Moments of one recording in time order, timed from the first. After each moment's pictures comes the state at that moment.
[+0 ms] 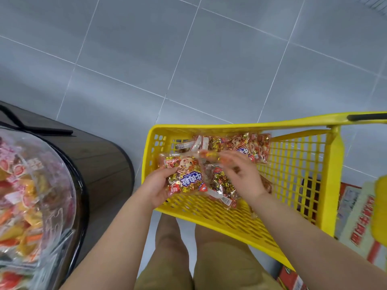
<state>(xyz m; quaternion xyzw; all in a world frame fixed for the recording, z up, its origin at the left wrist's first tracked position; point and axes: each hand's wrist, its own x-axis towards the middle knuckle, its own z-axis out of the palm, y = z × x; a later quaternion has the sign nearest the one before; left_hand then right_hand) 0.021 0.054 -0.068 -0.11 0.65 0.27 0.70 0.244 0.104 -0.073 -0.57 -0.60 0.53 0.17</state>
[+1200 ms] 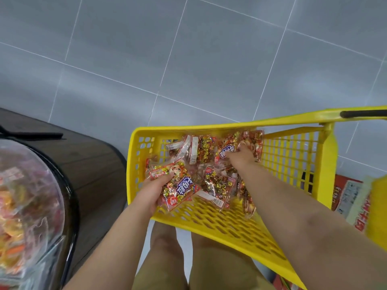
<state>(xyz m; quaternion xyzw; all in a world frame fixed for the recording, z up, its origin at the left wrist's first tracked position) 0.048 0.055 -0.077 -0.09 0.74 0.21 0.63 0.270 0.151 -0.174 -0.79 -0.31 0.52 -0.06</state>
